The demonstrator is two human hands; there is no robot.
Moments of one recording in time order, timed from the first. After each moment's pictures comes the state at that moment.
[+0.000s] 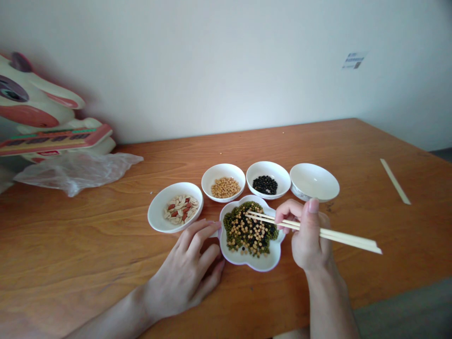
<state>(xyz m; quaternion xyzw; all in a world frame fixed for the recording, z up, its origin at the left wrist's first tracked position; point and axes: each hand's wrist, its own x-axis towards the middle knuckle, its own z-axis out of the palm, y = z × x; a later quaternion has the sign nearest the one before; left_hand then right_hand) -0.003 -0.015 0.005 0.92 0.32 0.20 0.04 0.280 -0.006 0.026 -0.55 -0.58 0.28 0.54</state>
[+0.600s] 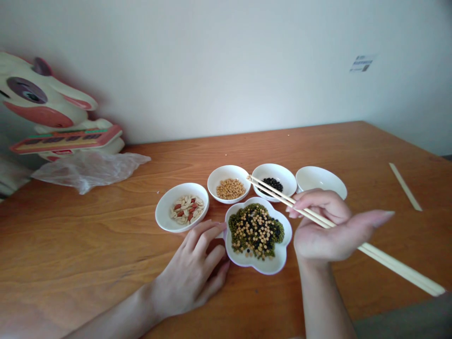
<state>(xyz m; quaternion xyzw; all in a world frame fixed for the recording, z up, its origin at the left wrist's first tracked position) -0.003 -0.016 0.006 0.92 0.32 0.21 0.05 0.249 0.016 0.054 -0.47 -0.43 0.19 0.75</state>
